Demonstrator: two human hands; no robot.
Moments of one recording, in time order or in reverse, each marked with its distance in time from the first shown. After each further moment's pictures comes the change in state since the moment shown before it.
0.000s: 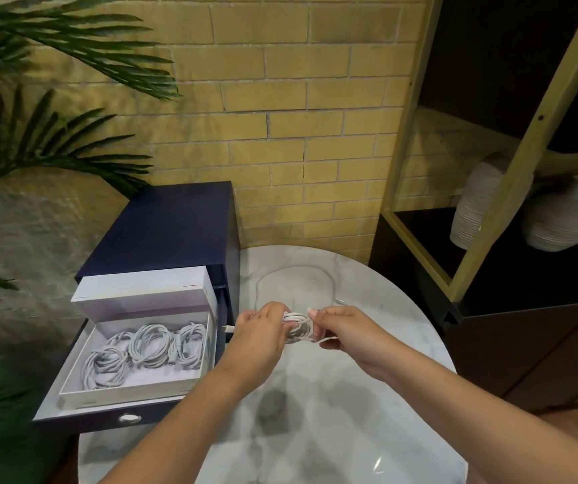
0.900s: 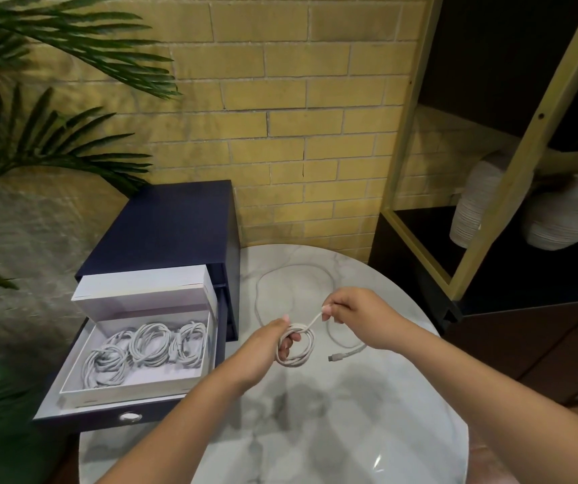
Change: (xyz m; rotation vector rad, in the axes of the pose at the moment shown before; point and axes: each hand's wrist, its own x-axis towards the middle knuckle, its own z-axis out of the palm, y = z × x) left_hand -0.006 0.001 0.002 -0.850 -0.298 -0.329; right_hand 0.006 -0.018 -0.031 -0.758 0.022 -0.251
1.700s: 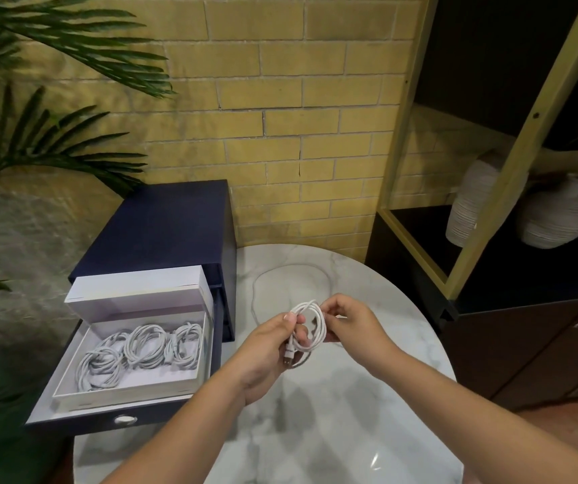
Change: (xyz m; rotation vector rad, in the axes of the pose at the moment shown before) left_hand -0.002 0.009 0.018 -0.593 -0.027 -0.050; right_hand -0.005 0.013 0.040 0.657 0.222 0.172
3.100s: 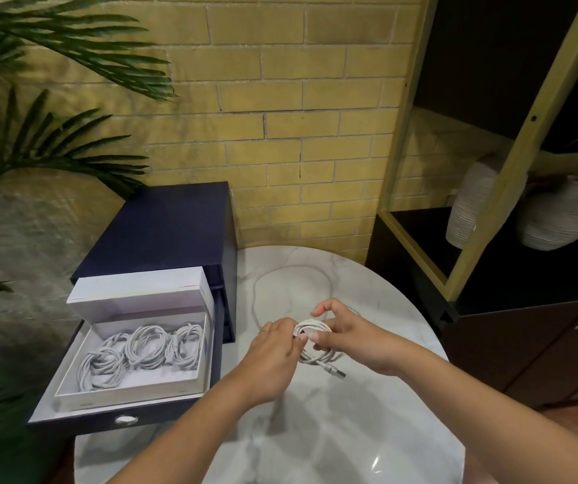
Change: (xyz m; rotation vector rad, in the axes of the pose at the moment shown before) left_hand 0.005 -0.010 -0.010 1.248 0.022 0.262; right_hand -0.002 -0.004 -0.015 -0.065 -0.462 0.107
